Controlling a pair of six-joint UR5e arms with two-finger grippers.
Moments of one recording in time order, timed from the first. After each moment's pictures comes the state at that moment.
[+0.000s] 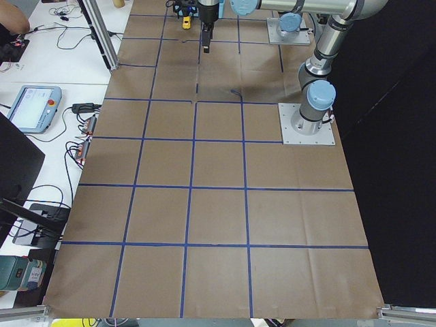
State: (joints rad) left arm -1.57 -1.55 -1.56 -1.59 1.61 0.12; right arm 1.30 -1.03 1.66 -2.22 -1.54 -1.83
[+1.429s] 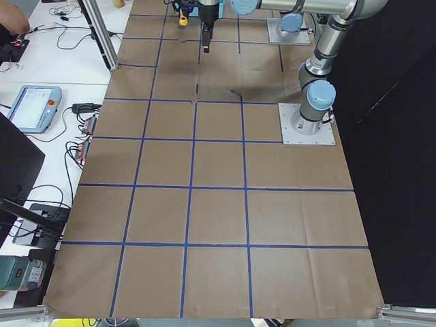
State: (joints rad) left arm -1.57 -1.54 -1.56 -1.59 1.61 0.12; right arm 1.37 -1.11 1.65 -2.20 -1.54 -1.77
